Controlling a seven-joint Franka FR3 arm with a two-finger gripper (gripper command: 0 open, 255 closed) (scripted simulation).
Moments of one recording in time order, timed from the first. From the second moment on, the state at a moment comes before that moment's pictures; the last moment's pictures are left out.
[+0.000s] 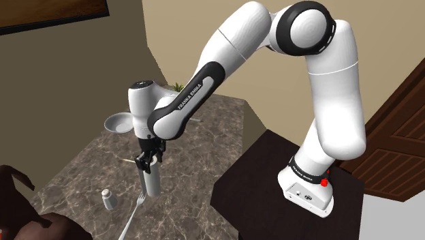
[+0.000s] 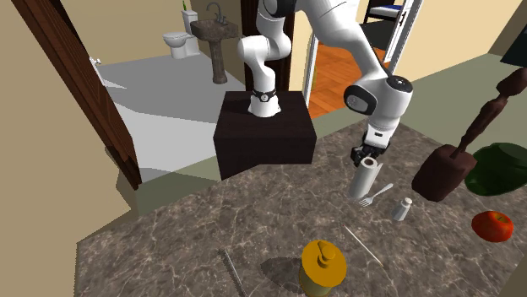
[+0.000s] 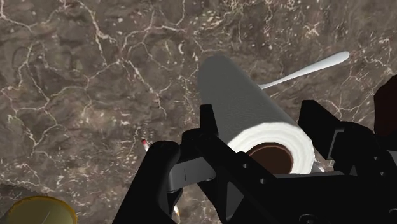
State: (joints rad) arm 0.27 0.56 0.40 -1.98 -0.14 2.45 0.46
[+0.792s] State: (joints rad) arm 0.24 0.44 0.44 -1.98 -0.09 2.33 0.44
